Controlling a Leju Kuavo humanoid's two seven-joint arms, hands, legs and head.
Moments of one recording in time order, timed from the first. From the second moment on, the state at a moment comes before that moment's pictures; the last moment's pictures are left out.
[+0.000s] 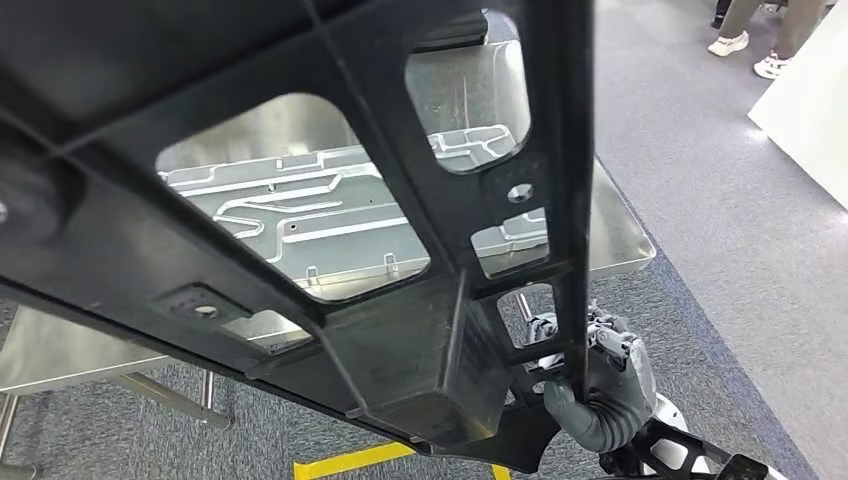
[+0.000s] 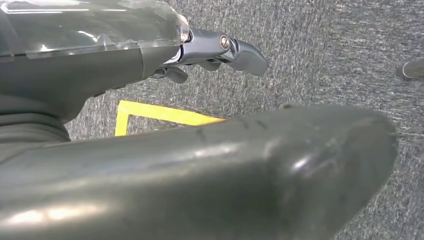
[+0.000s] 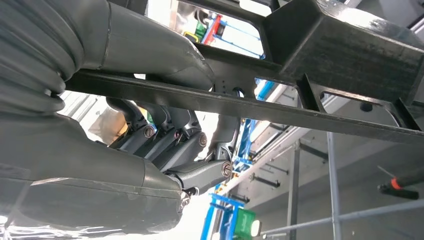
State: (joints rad) left arm -0.08 -0.03 1.44 -0.23 -0.89 -0.01 -0.51; right arm 0.06 -0.13 0.21 -2.09 -0.02 0.31 -0.67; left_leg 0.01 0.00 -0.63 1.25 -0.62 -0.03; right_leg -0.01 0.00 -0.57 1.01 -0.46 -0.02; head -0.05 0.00
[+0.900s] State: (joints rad) left arm -0.08 -0.03 1.45 -0.24 -0.84 0.00 -0.49; right arm 0.06 -0.14 0.19 -2.09 0.05 0.28 -0.65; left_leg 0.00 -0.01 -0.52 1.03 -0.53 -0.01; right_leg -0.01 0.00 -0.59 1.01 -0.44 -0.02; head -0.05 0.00
